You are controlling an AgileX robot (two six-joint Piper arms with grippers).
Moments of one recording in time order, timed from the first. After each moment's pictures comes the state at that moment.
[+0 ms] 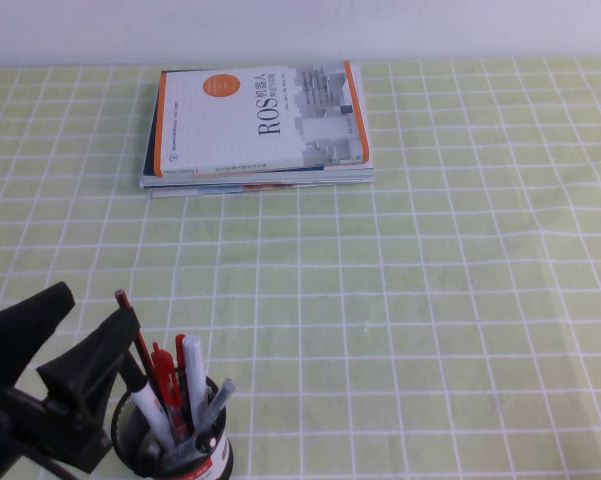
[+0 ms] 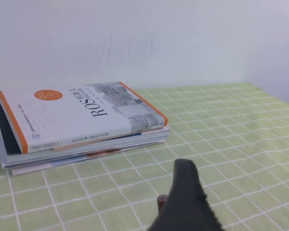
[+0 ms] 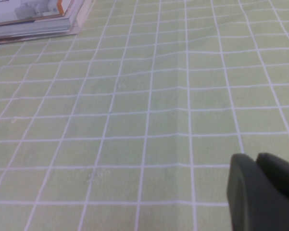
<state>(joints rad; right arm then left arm) 0.12 -0.01 0.03 0.14 0.38 0.03 -0.58 0.58 -0.23 0.00 -0.18 -0.10</state>
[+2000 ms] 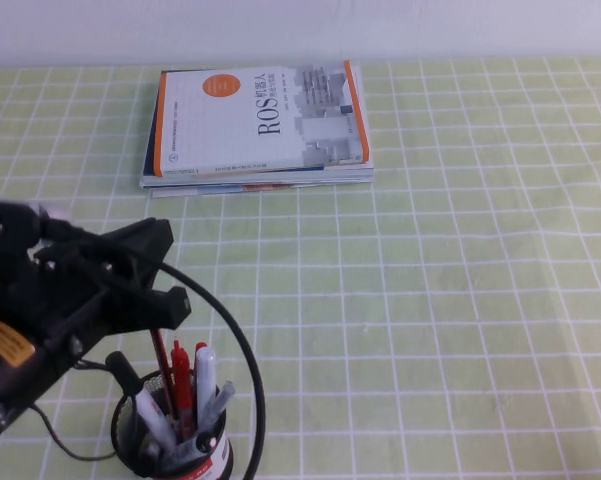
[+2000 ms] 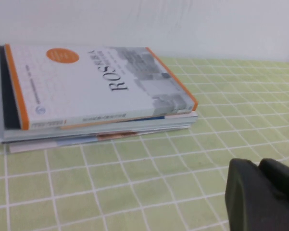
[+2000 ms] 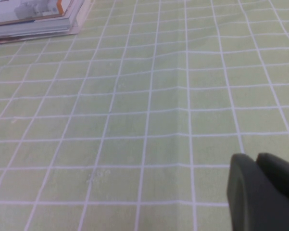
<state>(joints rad) 0.12 -0.01 0.03 0.14 0.38 0.03 -0.58 1.03 -0.45 -0.21 -0.27 0.01</state>
